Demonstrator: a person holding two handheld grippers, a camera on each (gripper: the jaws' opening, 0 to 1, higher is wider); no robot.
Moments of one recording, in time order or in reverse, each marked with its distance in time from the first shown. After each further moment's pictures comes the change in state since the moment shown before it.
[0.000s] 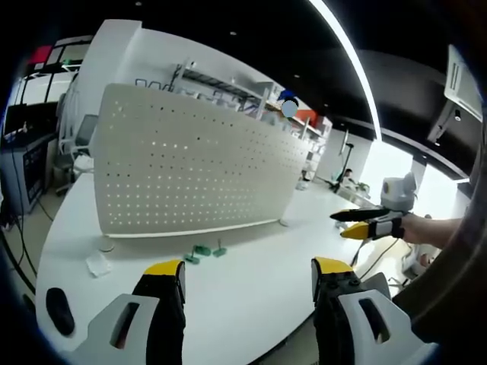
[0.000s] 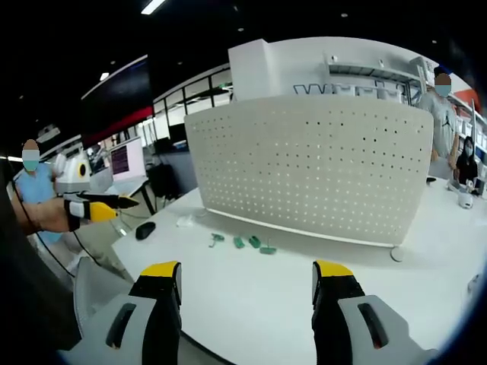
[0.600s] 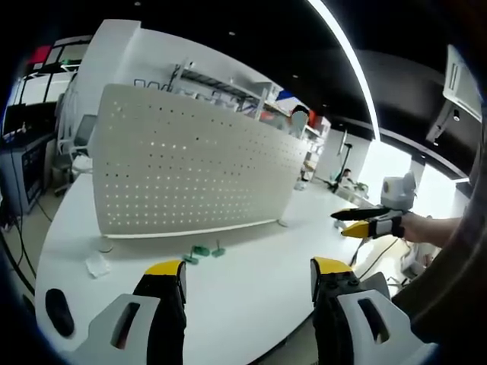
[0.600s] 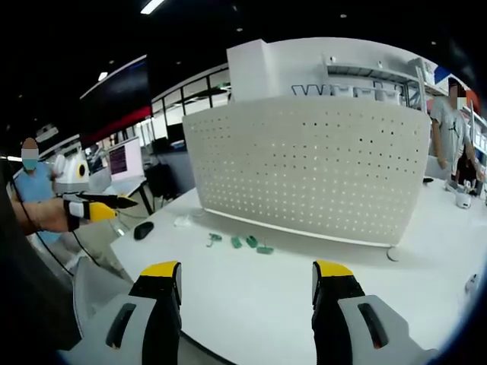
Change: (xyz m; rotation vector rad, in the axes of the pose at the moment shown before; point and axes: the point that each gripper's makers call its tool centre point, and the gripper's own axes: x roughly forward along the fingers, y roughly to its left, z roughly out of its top) left arm 0.000 -0.001 0.000 0.003 -0.001 -0.009; right arm -0.005 -0.003 0.001 -0.001 0.000 -0.015
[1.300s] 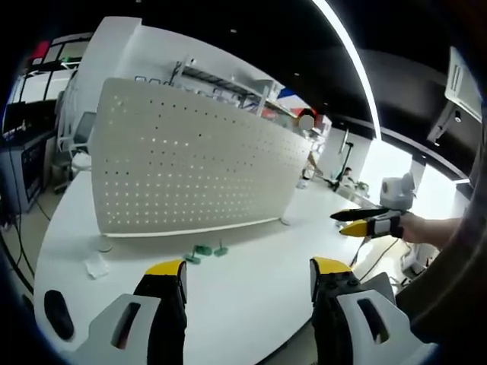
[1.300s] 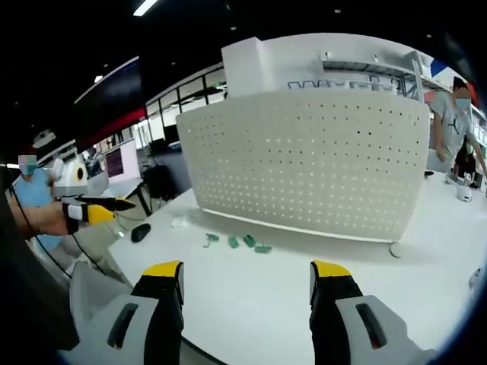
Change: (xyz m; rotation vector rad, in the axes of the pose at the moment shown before) left arm 0.011 0.009 0.001 -0.008 0.015 0.001; right arm 0.014 -0.006 -0.002 0.030 0.011 -0.001
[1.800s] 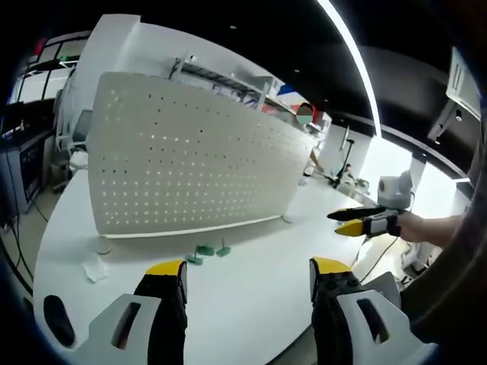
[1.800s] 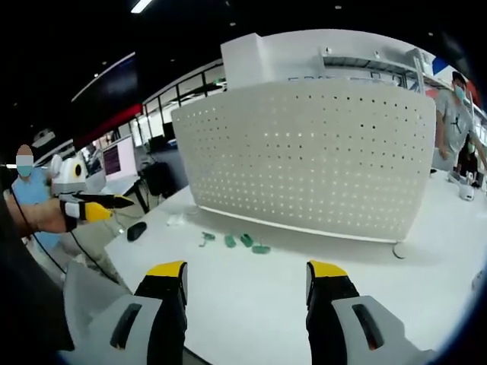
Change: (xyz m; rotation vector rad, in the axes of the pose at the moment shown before) left arm 0.015 0.010 -0.001 0.002 0.022 -0.003; right arm 0.024 -0.010 -0.003 0.006 0.020 0.006
